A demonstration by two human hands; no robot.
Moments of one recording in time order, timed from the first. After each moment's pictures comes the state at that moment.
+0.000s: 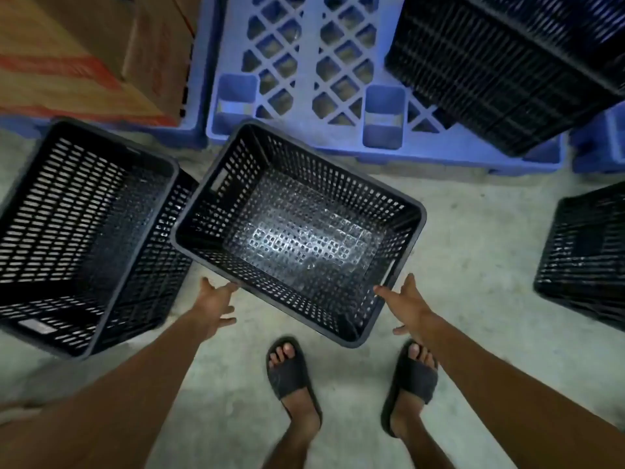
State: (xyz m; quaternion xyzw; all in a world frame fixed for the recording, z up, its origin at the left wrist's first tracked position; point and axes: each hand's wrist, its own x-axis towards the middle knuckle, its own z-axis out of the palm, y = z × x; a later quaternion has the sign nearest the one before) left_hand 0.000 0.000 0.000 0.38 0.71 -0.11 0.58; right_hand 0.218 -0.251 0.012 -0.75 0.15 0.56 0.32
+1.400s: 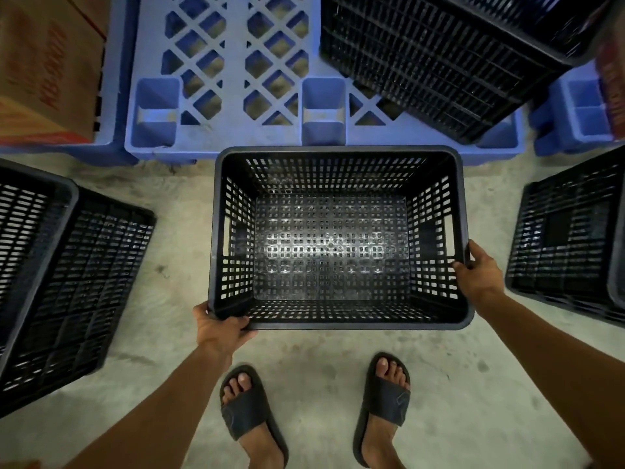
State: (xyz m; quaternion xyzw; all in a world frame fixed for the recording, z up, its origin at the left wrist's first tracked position) left_hand 0.103 -0.106 -0.055 0.35 0.73 0.01 0.59; right_hand 0.406 -0.388 -0.064 -0.92 0.10 0.29 0.23
